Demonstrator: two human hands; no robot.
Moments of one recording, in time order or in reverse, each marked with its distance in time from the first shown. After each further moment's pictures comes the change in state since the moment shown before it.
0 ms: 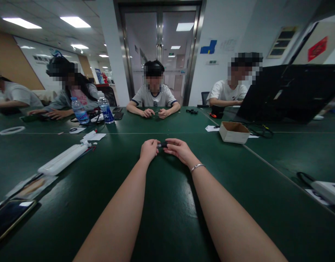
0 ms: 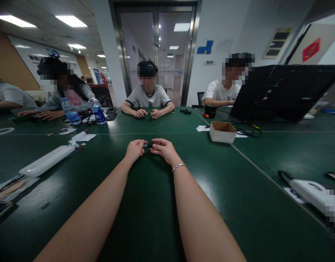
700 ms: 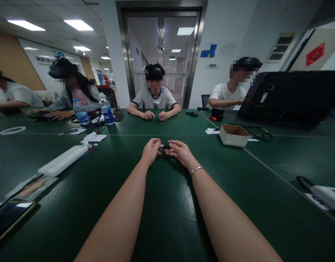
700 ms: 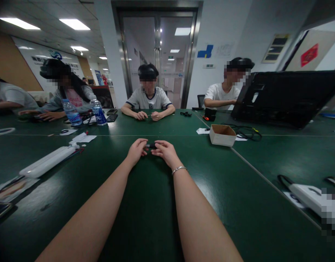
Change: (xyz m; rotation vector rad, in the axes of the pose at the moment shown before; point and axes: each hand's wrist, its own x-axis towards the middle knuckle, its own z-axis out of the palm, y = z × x) left_hand -0.004 0.004 0.004 -0.172 -0.025 0.074; right_hand 0.003 0.000 -0.001 0.002 0.102 -0.020
